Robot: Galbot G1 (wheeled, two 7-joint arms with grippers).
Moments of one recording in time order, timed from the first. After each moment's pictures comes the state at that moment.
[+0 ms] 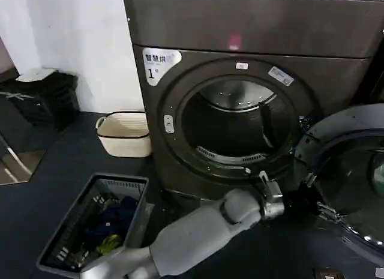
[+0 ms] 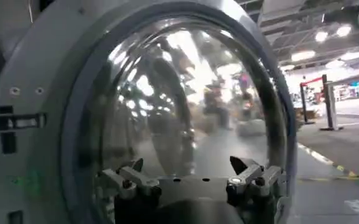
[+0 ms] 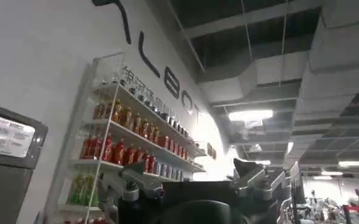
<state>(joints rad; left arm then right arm) 0.33 -1.61 0.60 -1.31 -0.50 -0.08 0.36 -1.71 0.96 2.35 1.63 0.60 -0.18 -0.04</state>
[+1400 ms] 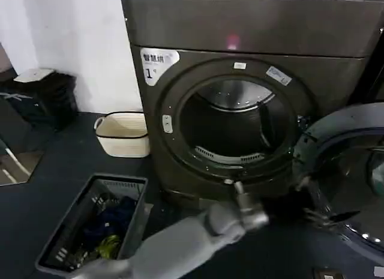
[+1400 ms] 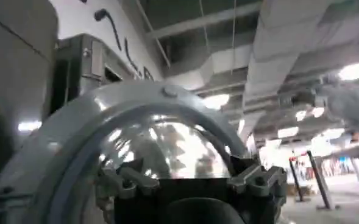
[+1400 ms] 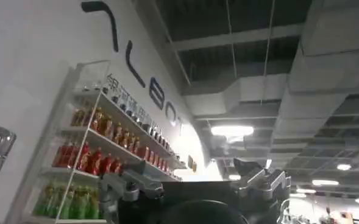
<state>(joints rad) 0.47 -1.22 0.59 -1.65 -0.66 -0.40 0.42 -1.71 0.95 2.42 1.65 0.52 -0.17 -0.04</state>
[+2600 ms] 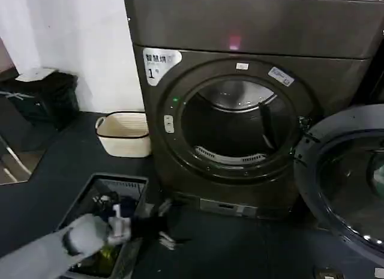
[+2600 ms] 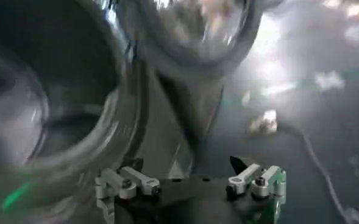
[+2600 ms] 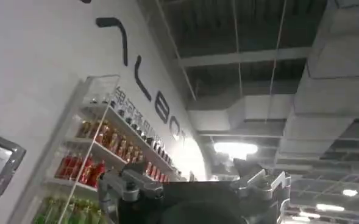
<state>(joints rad) 0.63 -0.30 0.38 -1.81 -0.41 -0.08 0.51 -1.69 0.92 2.44 1.69 0.43 -0.20 -0.08</state>
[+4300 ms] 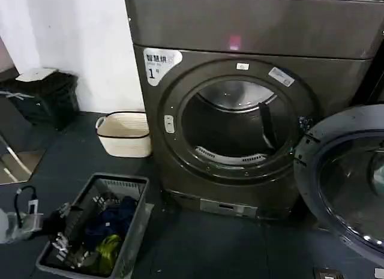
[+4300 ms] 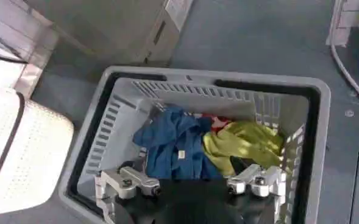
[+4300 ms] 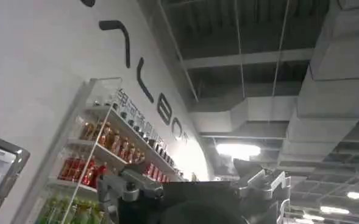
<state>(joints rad) 0.69 -0.03 0.32 -1.69 -0.30 -0.03 0.58 -1.71 0.95 2.49 1.72 0.46 -0.22 -0.10</state>
